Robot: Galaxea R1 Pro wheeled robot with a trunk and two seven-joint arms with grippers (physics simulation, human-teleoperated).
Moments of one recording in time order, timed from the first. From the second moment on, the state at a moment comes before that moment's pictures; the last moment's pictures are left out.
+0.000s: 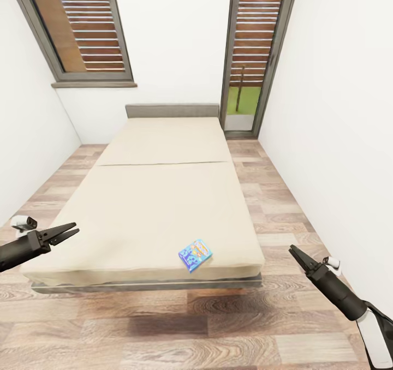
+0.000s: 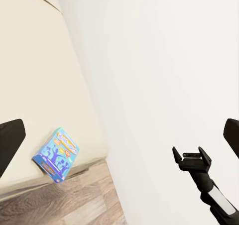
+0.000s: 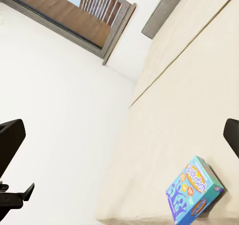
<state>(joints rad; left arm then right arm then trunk) -0.52 0.39 0.60 -1.25 0.15 1.04 -1.47 -0.30 -0.16 -0.50 -1.14 -0.65 0.57 1.12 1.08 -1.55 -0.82</state>
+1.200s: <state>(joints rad) -0.52 0.38 0.59 -1.25 0.15 1.04 -1.47 -0.30 -0.16 -0.51 -1.14 -0.65 0.57 1.12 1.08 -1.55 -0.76</state>
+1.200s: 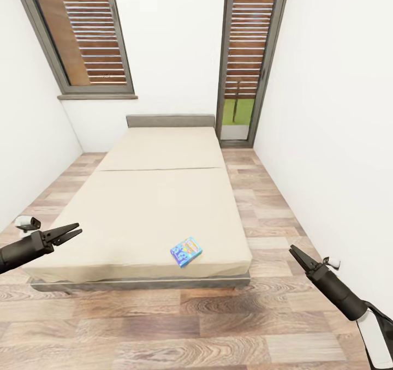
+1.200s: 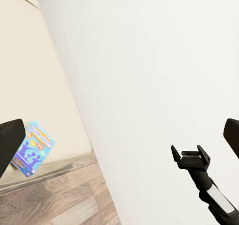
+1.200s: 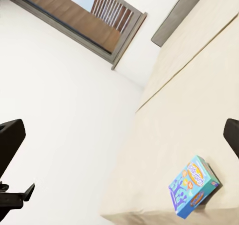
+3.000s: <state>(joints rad) -0.52 0.38 0.59 -1.25 0.15 1.03 -1.47 -0.30 -0.16 -0.51 -1.13 -0.65 0.56 1.11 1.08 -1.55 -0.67</state>
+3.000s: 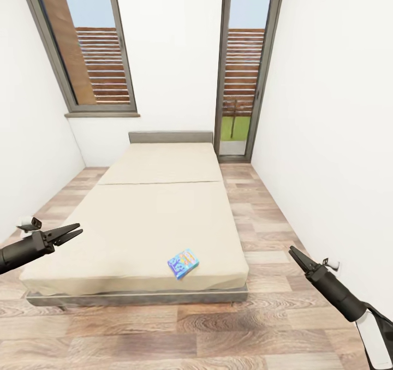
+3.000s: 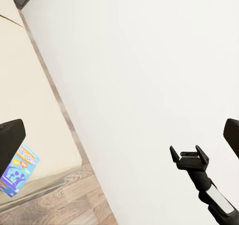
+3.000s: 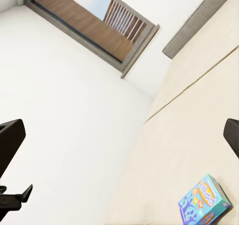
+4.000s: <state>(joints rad) -0.52 0.38 0.59 -1.24 0.15 1.03 -1.47 -0.30 -0.15 -0.51 -1.10 -0.64 0.56 1.11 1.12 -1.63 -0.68</state>
